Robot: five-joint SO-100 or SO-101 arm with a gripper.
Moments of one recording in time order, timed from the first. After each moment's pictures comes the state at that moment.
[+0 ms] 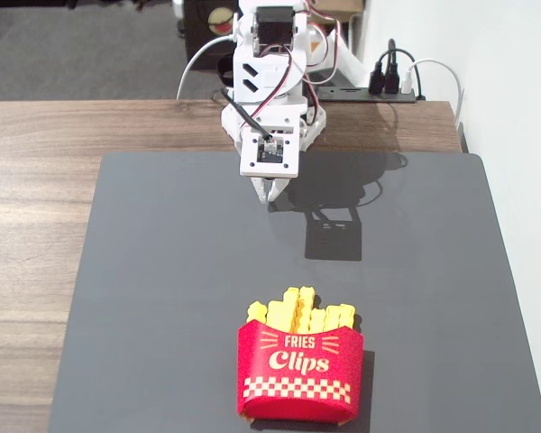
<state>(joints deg) 0.6 188.6 175.6 76.6 -87.7</state>
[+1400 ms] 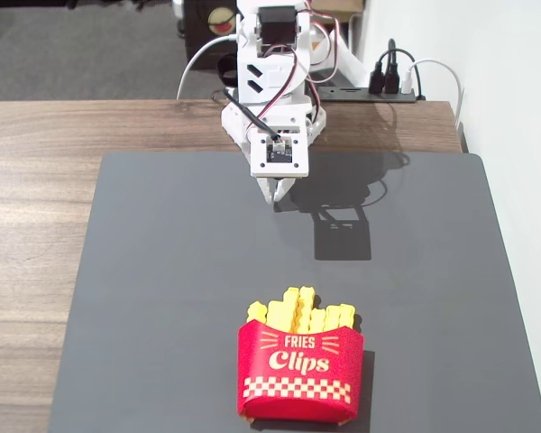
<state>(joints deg) -2.3 188.4 175.6 76.6 -87.7</state>
